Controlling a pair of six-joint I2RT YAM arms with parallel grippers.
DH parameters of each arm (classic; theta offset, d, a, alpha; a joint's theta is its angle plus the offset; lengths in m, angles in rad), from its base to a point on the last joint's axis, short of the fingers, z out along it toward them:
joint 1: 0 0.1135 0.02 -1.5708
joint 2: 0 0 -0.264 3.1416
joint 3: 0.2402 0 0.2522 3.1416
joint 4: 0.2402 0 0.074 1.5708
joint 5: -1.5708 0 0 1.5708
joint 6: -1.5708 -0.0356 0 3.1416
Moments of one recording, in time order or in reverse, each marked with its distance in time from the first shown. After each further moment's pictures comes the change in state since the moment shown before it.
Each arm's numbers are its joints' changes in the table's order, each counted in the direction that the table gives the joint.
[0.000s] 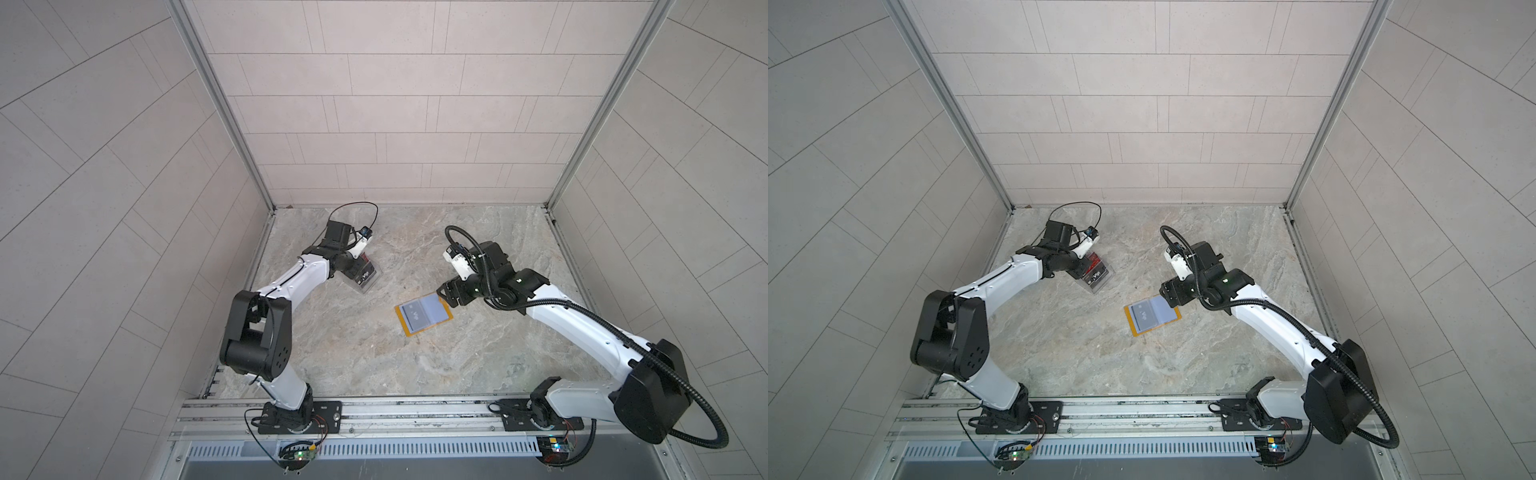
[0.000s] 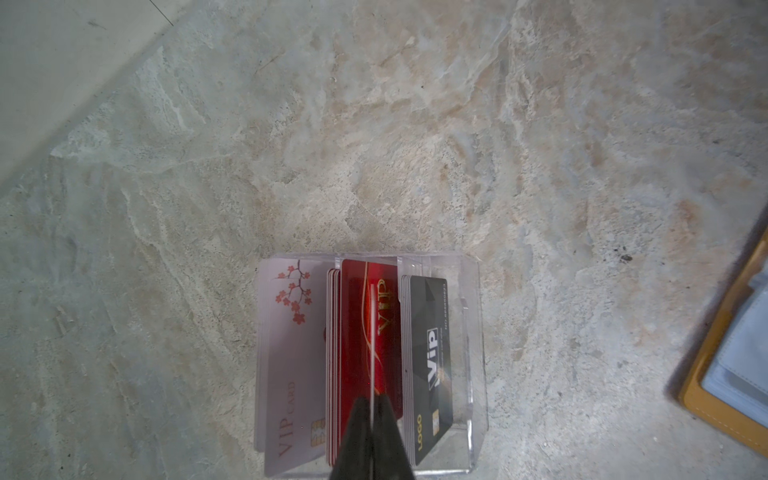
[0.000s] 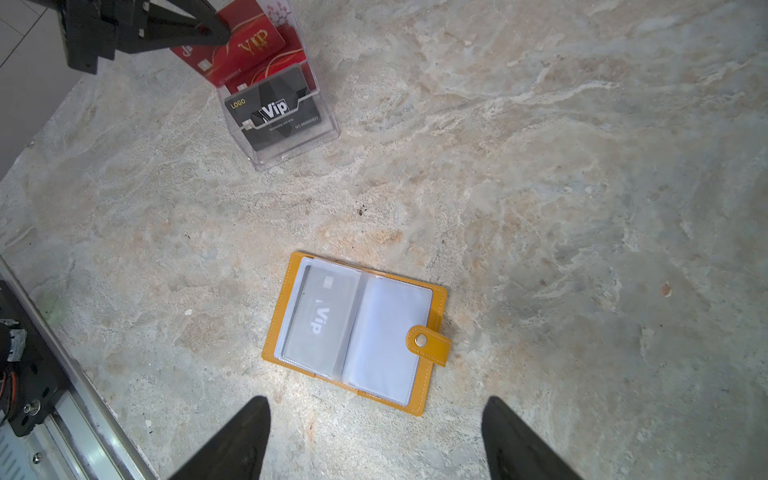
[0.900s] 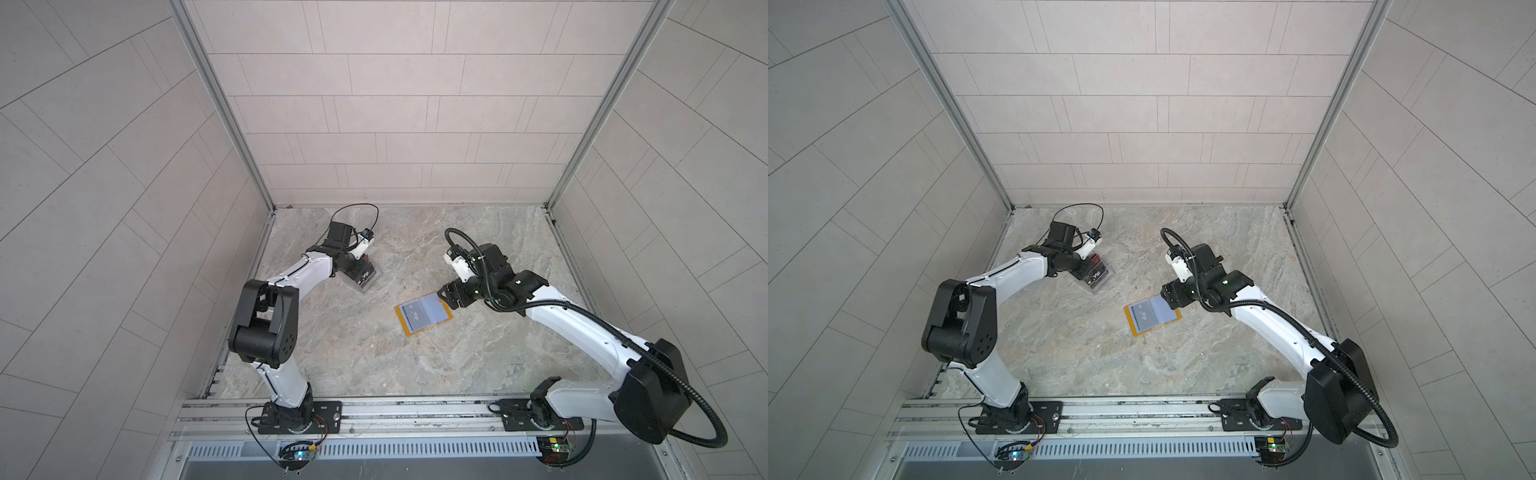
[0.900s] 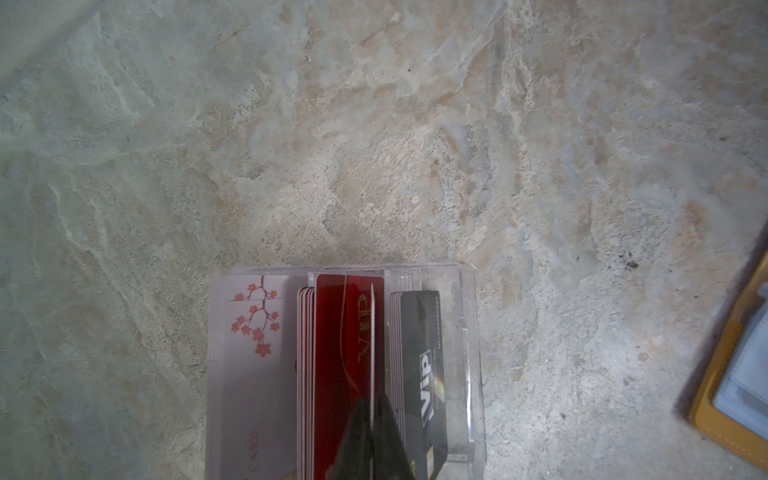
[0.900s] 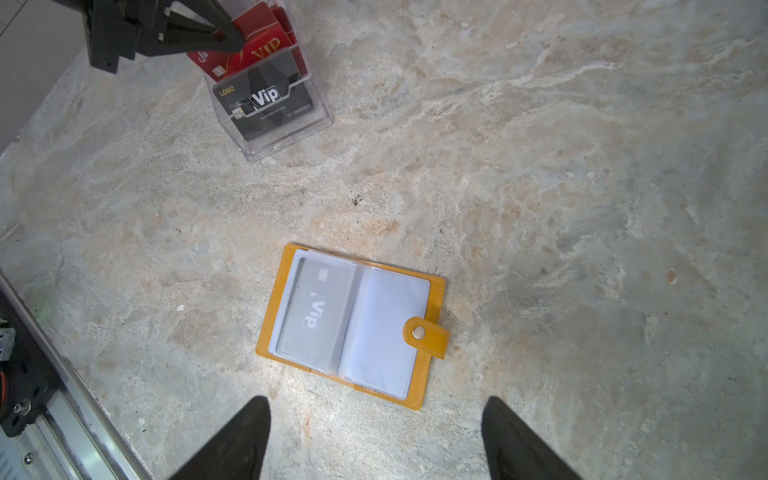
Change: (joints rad) left arm 0.006 0.081 0.017 -0.014 -0.061 0.009; right arm 0.000 0.000 -0.019 -0.009 -0.006 -0.006
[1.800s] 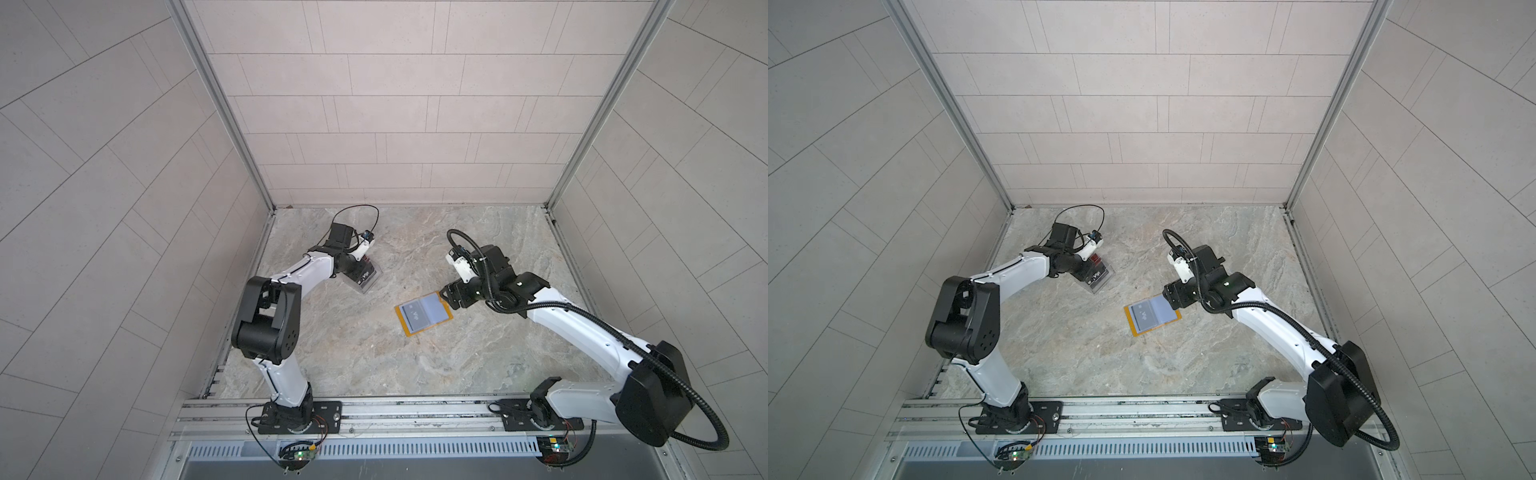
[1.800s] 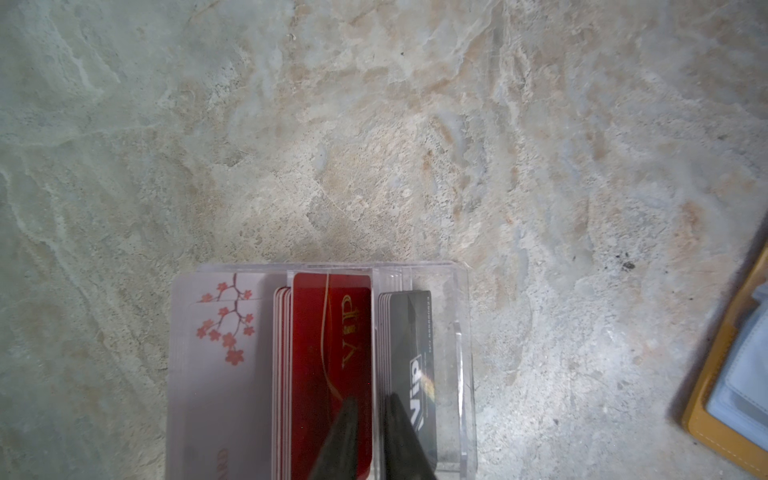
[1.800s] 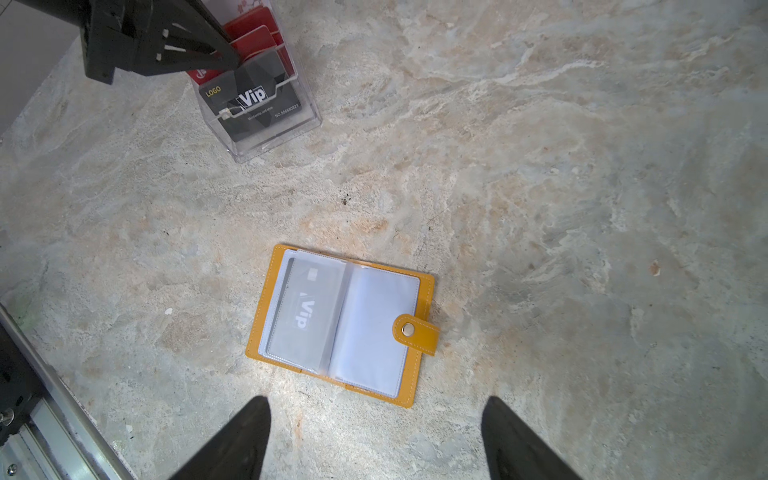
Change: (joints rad) left arm 0.000 0.025 0.000 -0.001 -0.019 0.026; right arm -0.006 -0.018 -0.023 -0.014 -0.021 -0.003
